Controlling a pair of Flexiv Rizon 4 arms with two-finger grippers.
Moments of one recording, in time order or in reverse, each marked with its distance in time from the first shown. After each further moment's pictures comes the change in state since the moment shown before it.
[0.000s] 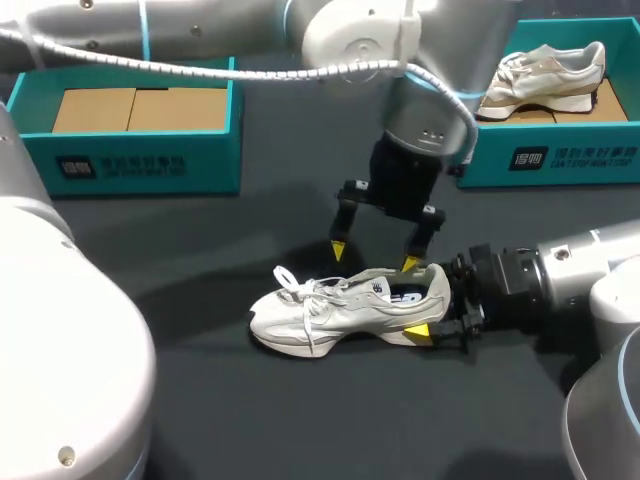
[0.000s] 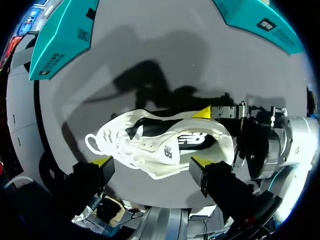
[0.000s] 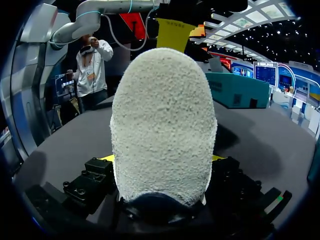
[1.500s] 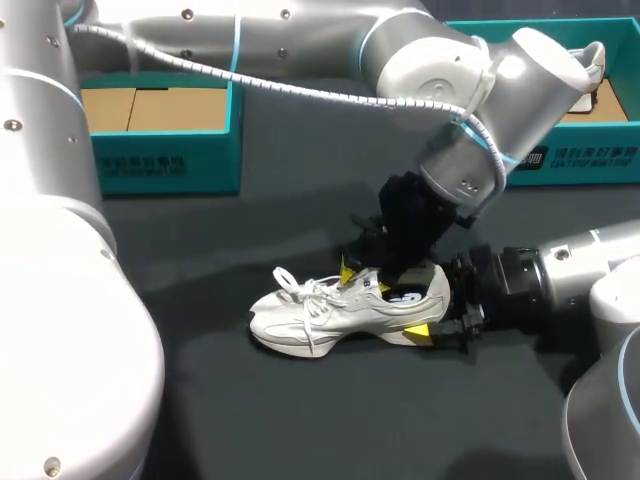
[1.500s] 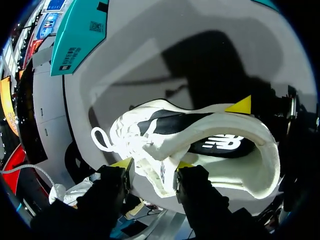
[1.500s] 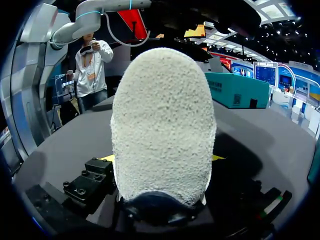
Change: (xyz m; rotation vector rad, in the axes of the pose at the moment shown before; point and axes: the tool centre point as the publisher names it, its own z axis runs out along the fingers) left arm -0.015 0.011 0.039 -0.044 -0.305 -0.035; right arm 0.000 0.000 0.000 0.000 0.000 0.000
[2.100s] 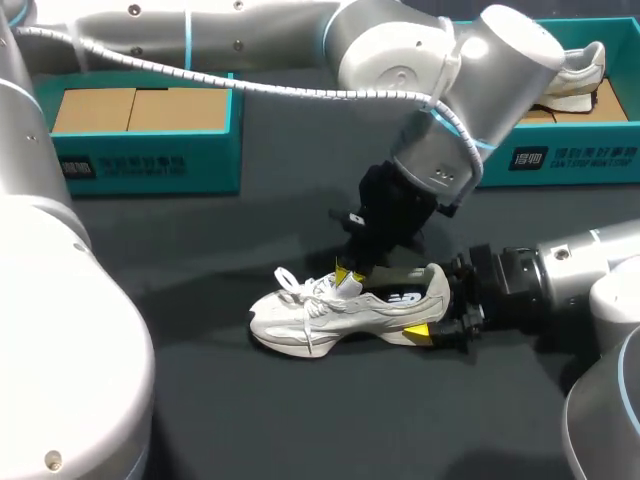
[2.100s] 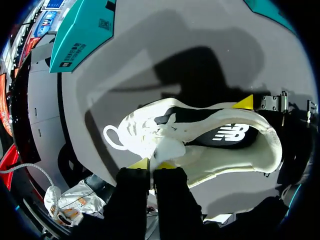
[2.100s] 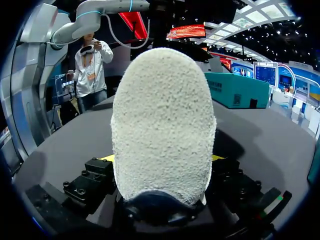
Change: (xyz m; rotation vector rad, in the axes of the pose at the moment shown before) left arm -0.030 0.006 -0.003 0.029 0.080 -0.008; right arm 0.000 0.000 0.000 0.000 0.000 0.000
